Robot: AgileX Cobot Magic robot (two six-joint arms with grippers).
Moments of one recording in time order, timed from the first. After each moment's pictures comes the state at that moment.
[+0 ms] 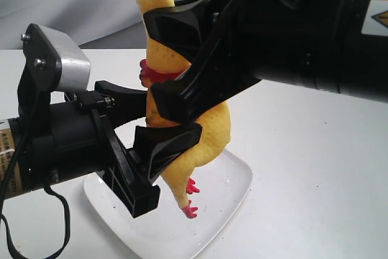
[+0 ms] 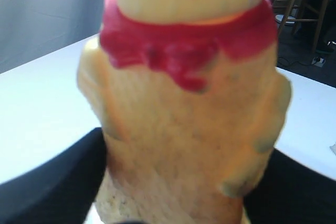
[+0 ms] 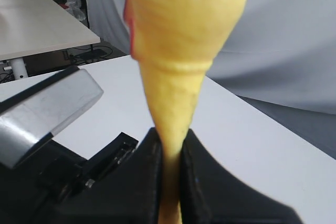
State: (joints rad) left arm -0.67 1.15 -0.57 0.80 -0.27 -0.84; right arm 0.92 1.14 -0.94 0.33 0.10 -0.36
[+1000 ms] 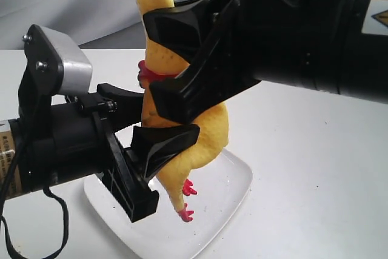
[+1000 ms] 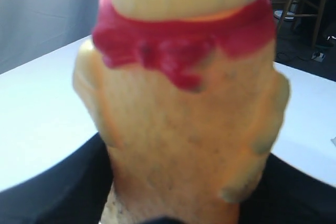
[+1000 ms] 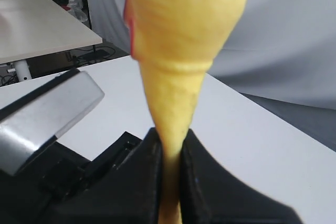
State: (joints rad) left arm -0.67 1.15 -0.57 0.86 -0.27 -0.86; right arm 0.92 1.14 -0.94 0.35 0.11 -0.36
